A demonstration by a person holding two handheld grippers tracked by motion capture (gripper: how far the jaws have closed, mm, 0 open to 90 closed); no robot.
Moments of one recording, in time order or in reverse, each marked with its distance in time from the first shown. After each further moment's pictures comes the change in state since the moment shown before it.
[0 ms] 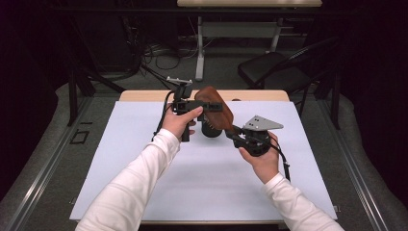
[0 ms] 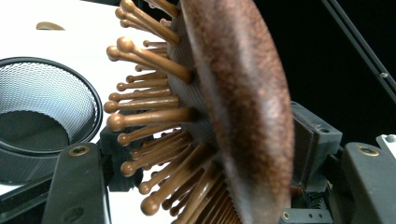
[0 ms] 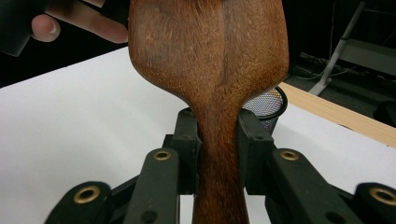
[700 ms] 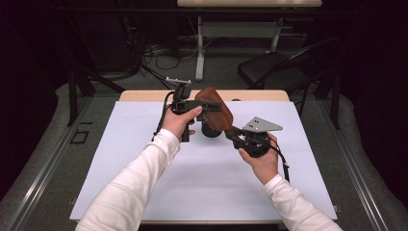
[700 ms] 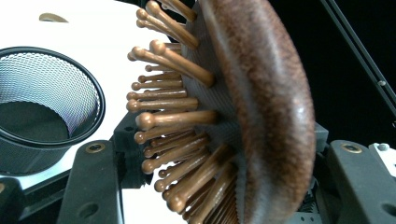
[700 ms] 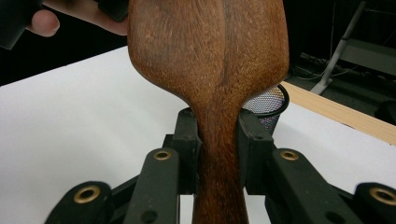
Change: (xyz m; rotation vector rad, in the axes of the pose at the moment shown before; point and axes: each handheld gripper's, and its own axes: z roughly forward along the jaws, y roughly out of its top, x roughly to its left) left arm 0.004 -0.001 0.000 -0.002 -0.005 -0.040; right arm 0.000 -0.006 0.002 -0.004 -0.001 0.000
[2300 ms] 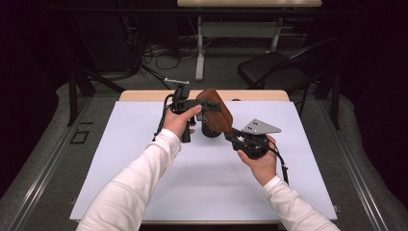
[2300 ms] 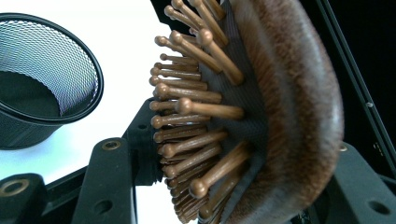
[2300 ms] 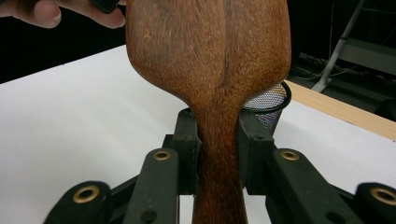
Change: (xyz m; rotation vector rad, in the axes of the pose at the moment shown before) left arm 0.002 -0.002 0.000 0.008 -0.005 -0.146; right arm 0.001 -0.007 0.005 -0.007 -0.002 0.009
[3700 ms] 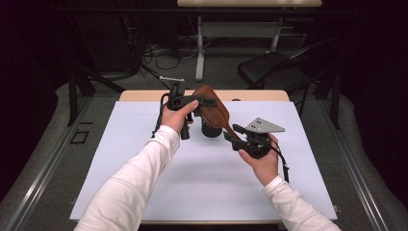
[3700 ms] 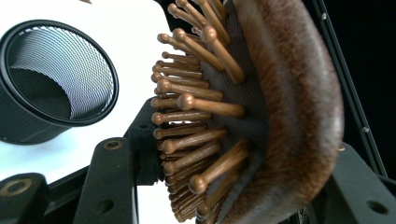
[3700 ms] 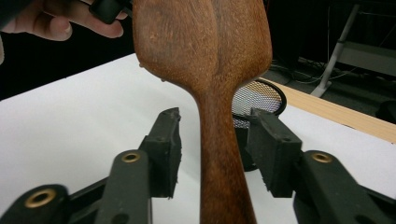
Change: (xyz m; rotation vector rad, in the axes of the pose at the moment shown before) left arm 0.005 0.009 -0.008 -0.054 0.018 -0.086; right arm -0.003 0.003 -0.005 -0.036 -0.001 0.032
